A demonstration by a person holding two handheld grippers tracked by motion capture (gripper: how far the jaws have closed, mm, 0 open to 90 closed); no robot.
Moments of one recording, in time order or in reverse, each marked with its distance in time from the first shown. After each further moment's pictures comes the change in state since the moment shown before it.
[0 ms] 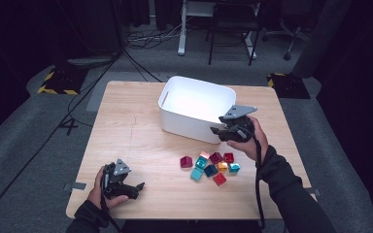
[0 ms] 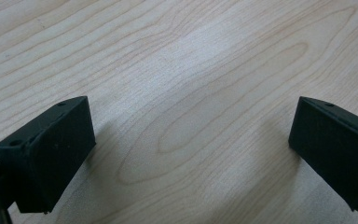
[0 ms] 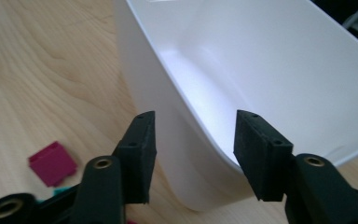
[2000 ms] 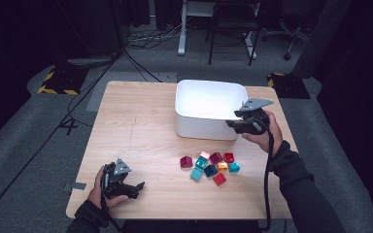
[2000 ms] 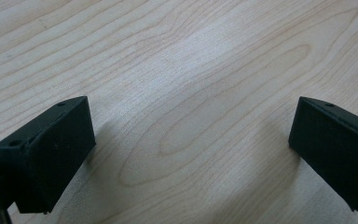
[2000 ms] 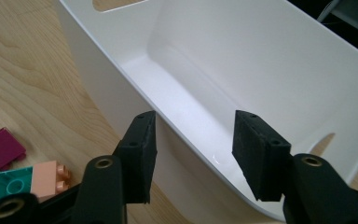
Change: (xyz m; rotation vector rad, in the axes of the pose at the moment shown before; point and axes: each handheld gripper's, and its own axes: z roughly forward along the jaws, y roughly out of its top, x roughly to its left) left arm 0.000 0.001 0.001 -0.004 0.010 -0.005; right arm -0.045 -0.015 -0.011 0.023 -0.048 0.039
